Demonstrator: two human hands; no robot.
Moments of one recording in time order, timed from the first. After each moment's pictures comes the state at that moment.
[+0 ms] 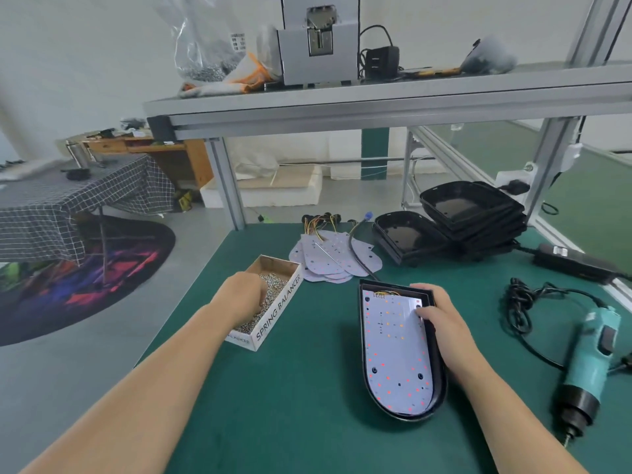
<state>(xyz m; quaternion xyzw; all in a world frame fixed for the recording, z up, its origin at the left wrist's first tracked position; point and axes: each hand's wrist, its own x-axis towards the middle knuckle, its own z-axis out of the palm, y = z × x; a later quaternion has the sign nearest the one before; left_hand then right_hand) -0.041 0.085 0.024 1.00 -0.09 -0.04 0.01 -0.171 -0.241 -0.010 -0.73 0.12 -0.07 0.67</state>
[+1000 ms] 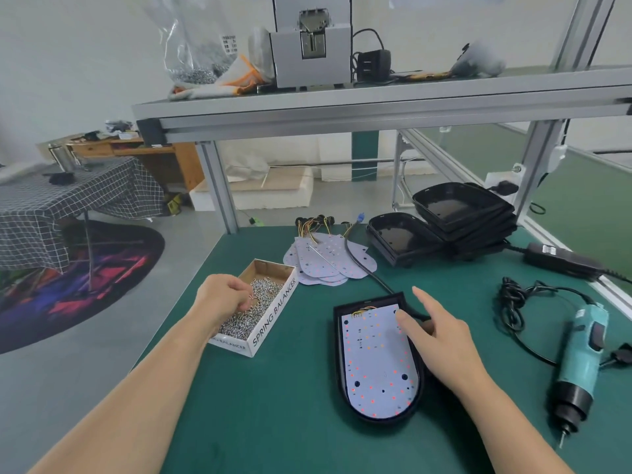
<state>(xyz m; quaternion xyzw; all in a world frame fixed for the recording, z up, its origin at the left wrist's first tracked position) -0.036 0.105 0.015 0.88 0.09 -0.02 0.46 -0.186 -0.232 -0.010 -0.86 0.12 -0.13 0.48</state>
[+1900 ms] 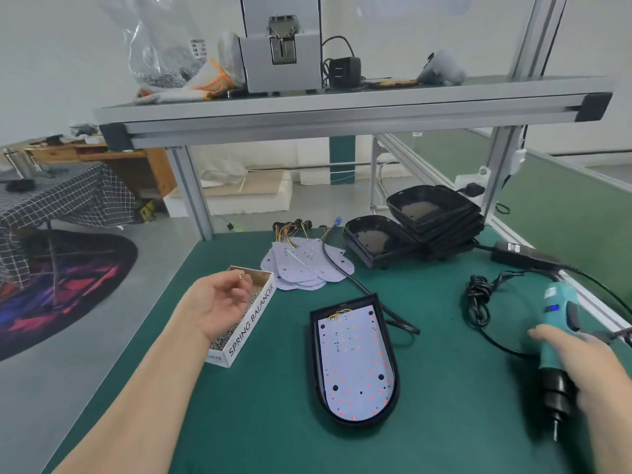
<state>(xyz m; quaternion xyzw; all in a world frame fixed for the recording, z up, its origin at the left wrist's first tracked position) -0.061 0.067 0.049 0.35 0.14 -0.22 0.90 -0.256 -0.380 0.006 -0.66 0.47 -0.18 0.56</state>
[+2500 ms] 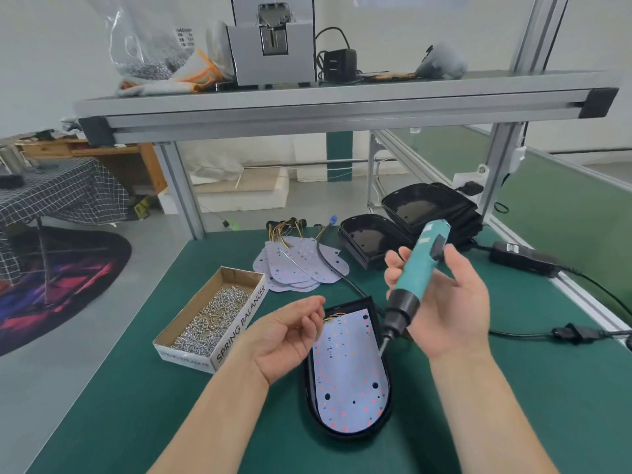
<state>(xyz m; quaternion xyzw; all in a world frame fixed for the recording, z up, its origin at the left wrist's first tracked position) -0.119 -0.029 0.038 0.33 0.13 -0.35 0.87 -0.174 -0.240 0.070 -0.24 0.04 -0.07 0.97</state>
